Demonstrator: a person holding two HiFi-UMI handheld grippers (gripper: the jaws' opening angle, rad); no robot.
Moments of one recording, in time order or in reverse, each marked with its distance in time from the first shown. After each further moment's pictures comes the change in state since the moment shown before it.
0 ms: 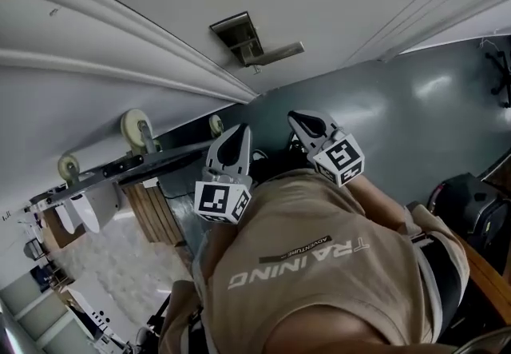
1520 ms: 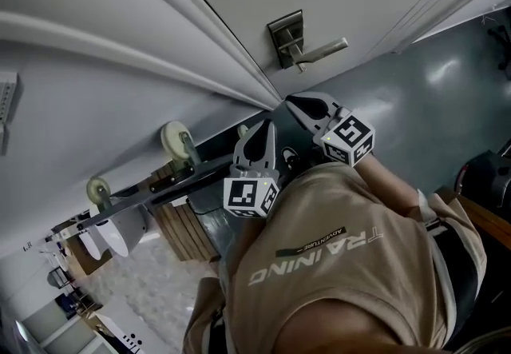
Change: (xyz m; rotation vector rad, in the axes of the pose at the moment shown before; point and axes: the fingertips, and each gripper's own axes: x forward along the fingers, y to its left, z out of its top) left arm -0.026 0.074 0.011 -0.019 -0.047 -0.057; right arm 0.101 0.059 0.072 0.066 -0.115 0.045
